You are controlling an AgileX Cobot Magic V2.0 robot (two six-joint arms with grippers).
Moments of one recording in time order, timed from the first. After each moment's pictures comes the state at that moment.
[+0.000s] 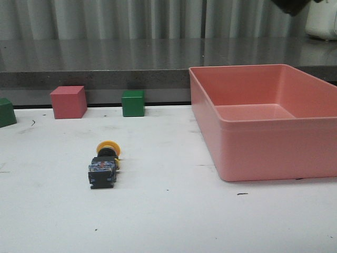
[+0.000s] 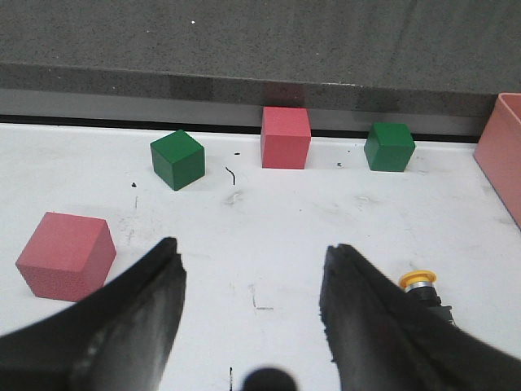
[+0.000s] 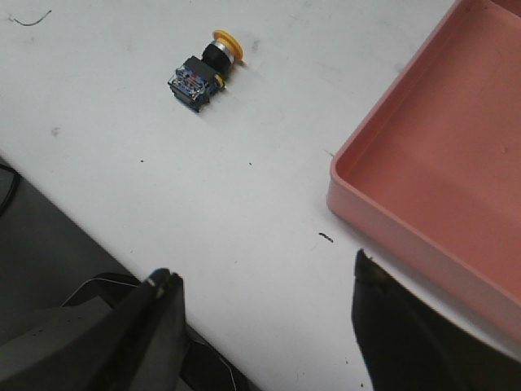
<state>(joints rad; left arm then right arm) -0.02 0.55 -0.67 -0.05 0.61 -0.03 0.68 1.00 -1.03 0.02 0.91 0.02</state>
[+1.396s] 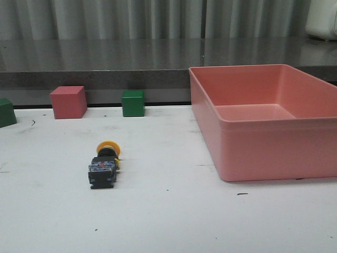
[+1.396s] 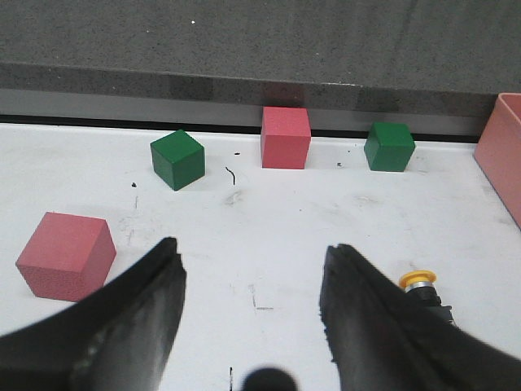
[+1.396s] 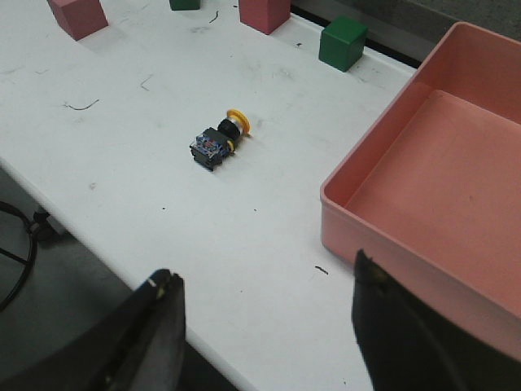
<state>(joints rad) -0.02 0.55 -0.67 -0.05 0.61 -0.03 0.68 0.65 -0.87 0.03 0.84 0.02</state>
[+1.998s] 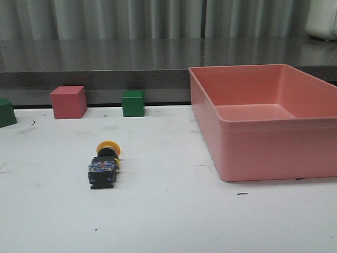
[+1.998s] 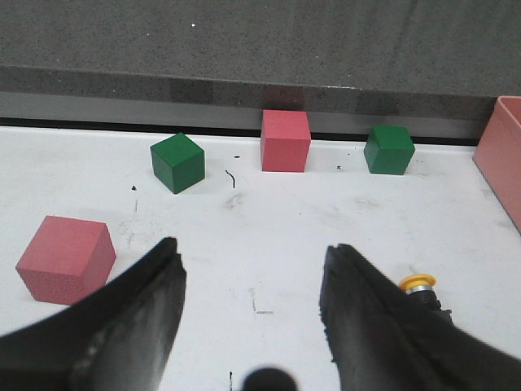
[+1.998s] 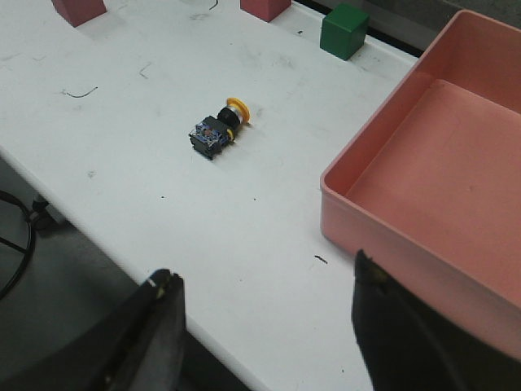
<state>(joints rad) -0.02 0.55 -0.67 -0.05 0.59 -0.03 0.68 0.65 -0.87 0.03 0.86 0.01</state>
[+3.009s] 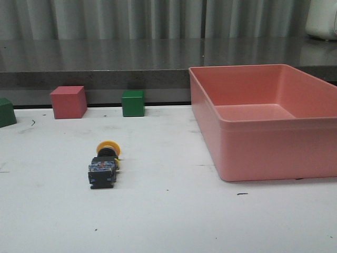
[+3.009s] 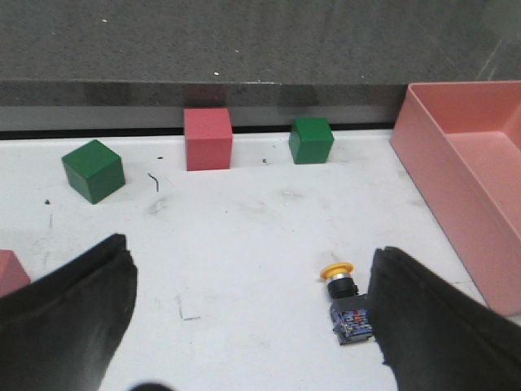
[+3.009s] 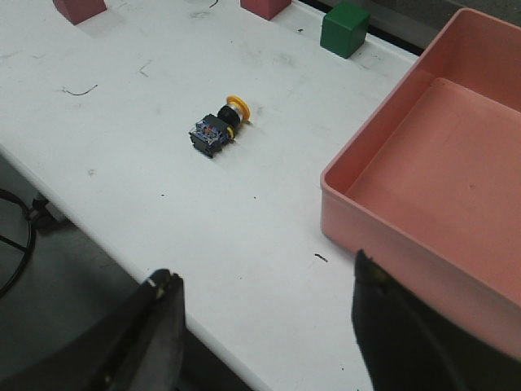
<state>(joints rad) -0.17 0.69 -0.82 -0.09 0.67 -0.03 0.68 0.65 -0.87 0.03 0.87 0.01</state>
